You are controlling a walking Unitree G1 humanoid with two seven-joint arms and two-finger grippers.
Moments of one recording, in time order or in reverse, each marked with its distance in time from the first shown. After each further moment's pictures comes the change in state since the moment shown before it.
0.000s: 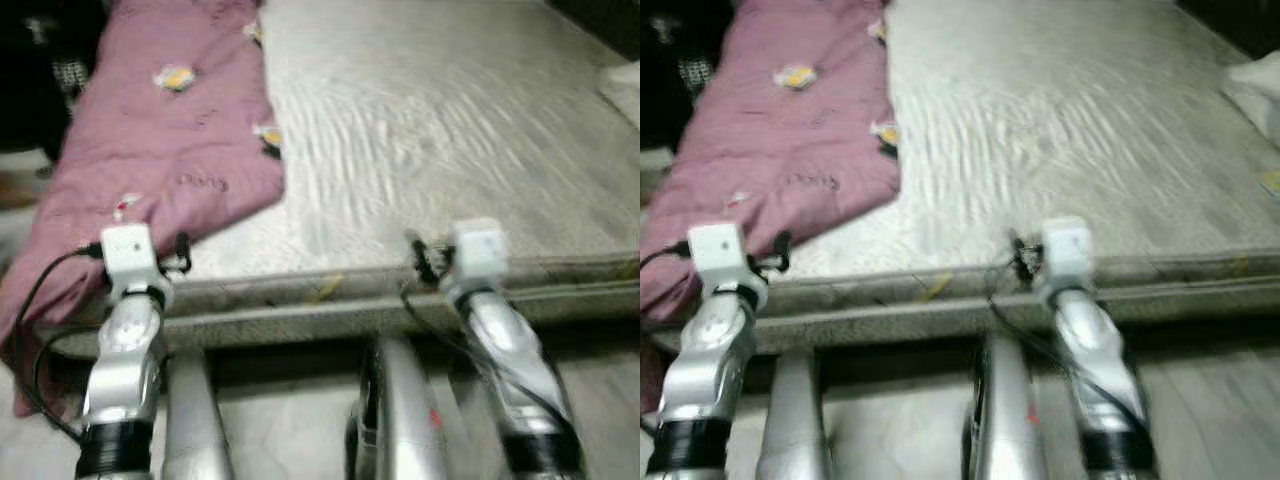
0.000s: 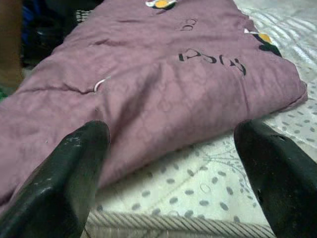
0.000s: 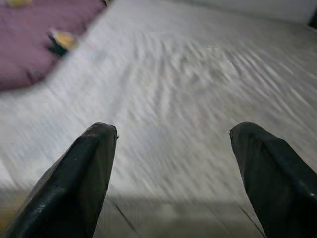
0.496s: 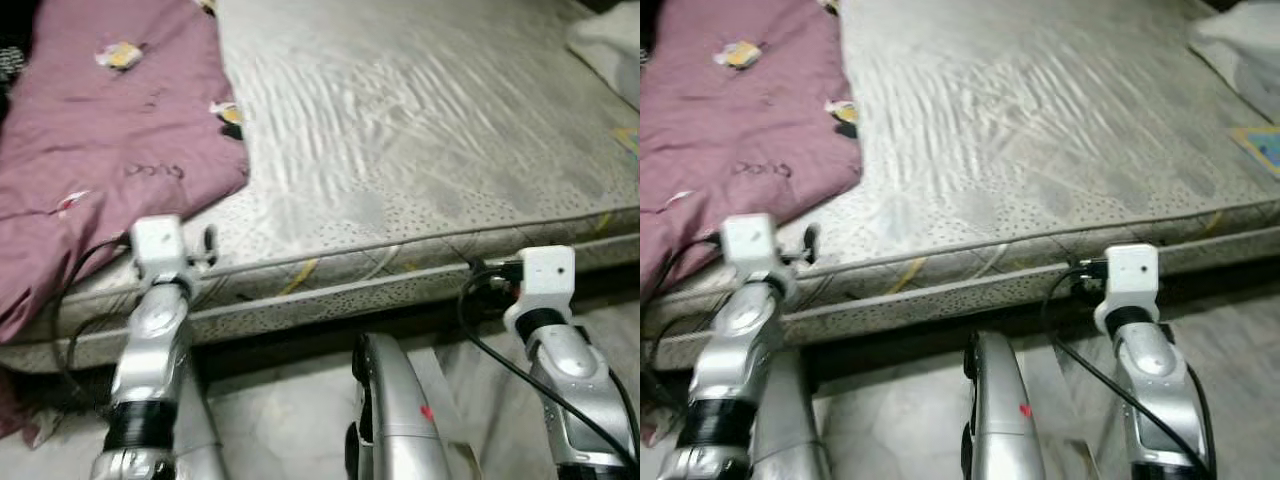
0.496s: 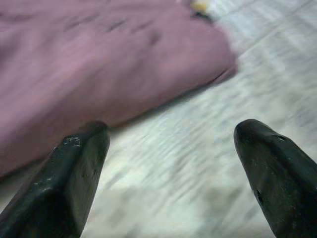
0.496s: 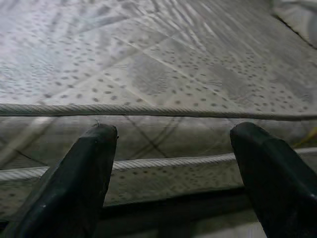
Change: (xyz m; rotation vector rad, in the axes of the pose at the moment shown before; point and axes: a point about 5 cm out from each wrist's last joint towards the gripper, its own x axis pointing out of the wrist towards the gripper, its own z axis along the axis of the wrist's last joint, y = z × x) left arm 0.012 -0.029 -0.004 -0.016 0.009 -0.068; right arm -0.031 -0.042 -0.007 -0.047 0.078 -0.099
